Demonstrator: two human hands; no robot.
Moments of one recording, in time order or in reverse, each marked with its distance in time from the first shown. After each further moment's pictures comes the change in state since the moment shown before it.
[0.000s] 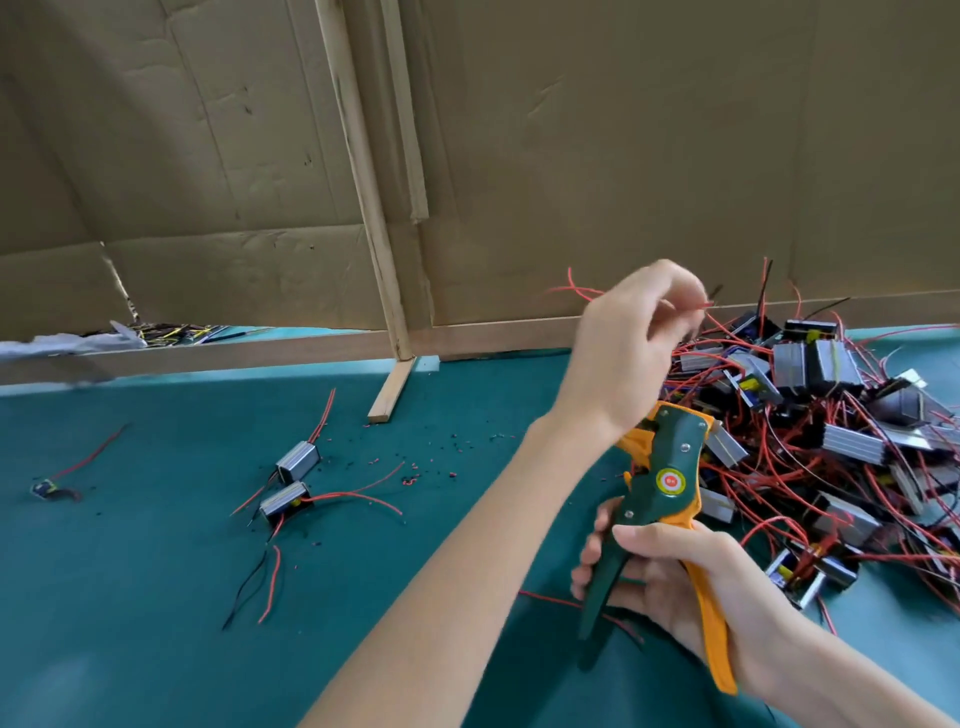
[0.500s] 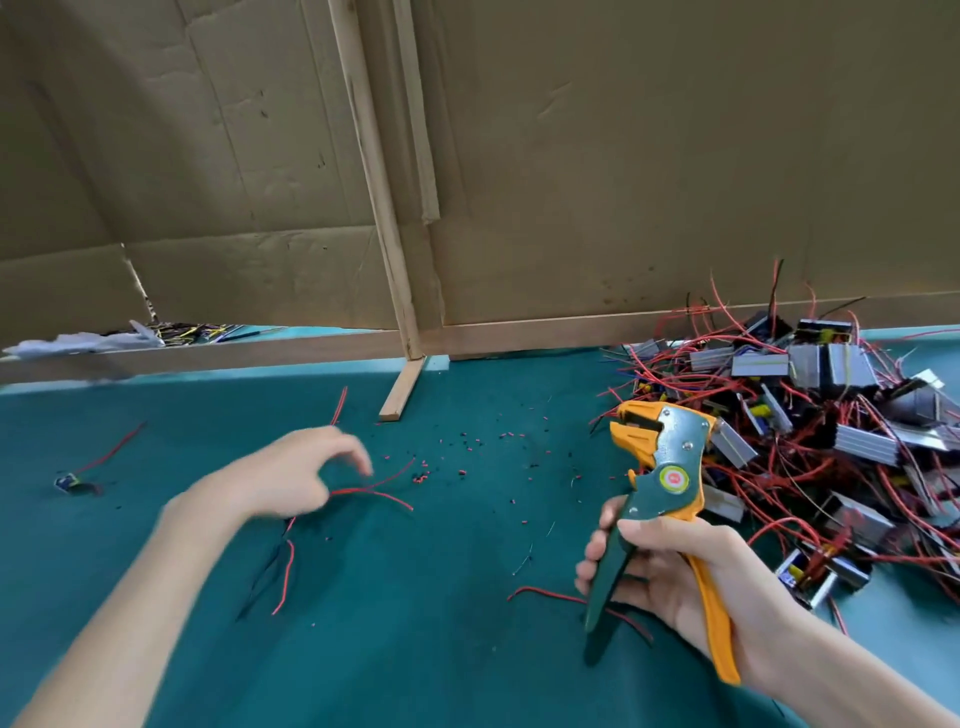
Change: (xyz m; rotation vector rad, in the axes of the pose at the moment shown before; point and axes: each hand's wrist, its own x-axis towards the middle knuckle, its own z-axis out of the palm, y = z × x) left_hand -0.098 -0.084 -0.222 0.767 -0.772 -0.719; right_hand -0.001 -0.004 0.009 0.025 0.046 0.020
